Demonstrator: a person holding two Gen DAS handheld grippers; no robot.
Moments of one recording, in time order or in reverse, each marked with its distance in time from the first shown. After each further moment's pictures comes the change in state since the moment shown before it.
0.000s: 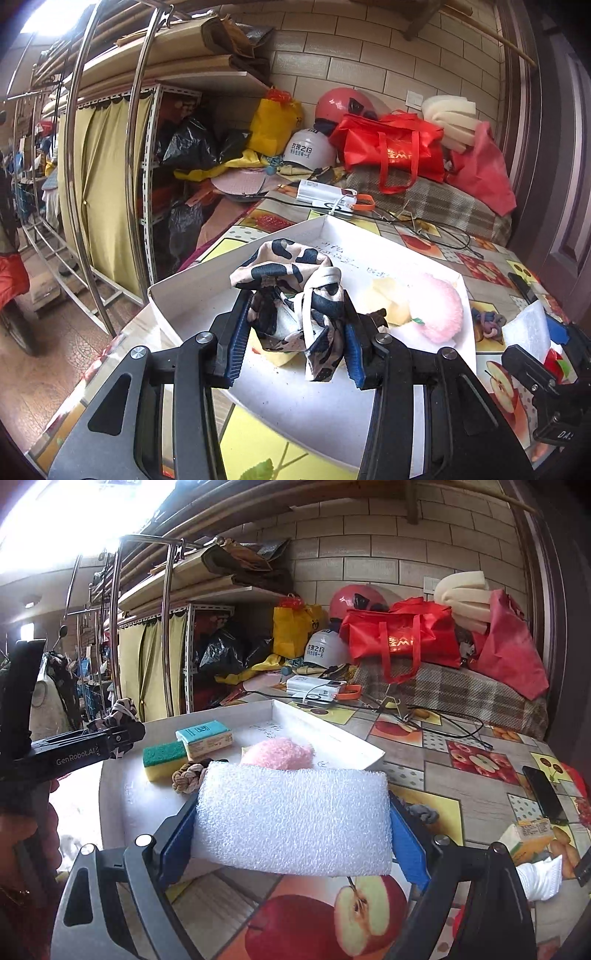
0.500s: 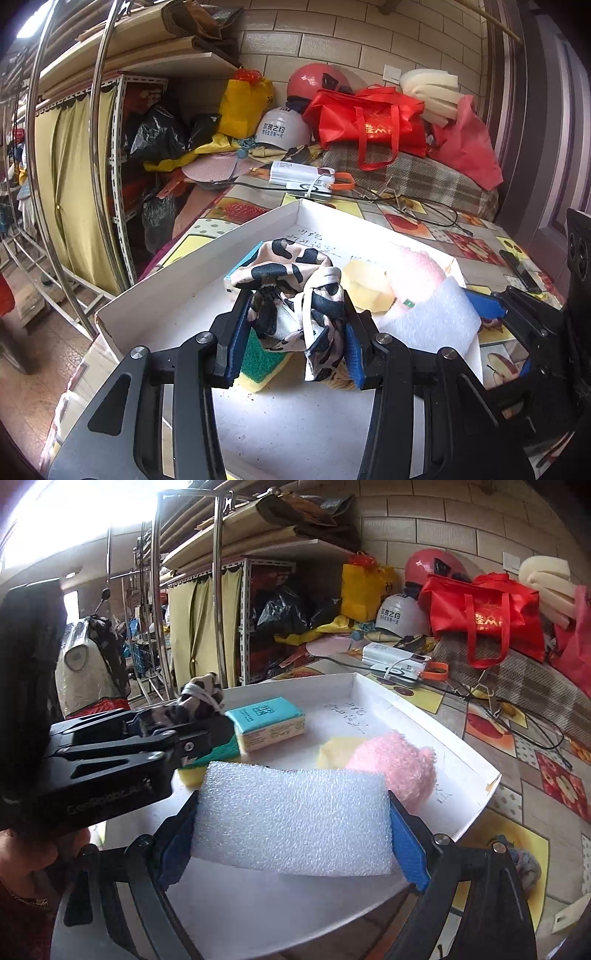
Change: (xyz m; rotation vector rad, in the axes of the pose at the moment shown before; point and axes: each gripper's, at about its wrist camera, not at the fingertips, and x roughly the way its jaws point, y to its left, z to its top) left arm 0.034 -0.008 0.011 0.058 0.086 -0.078; right arm 0.075 0.031 0.021 -0.073 0.167 0.175
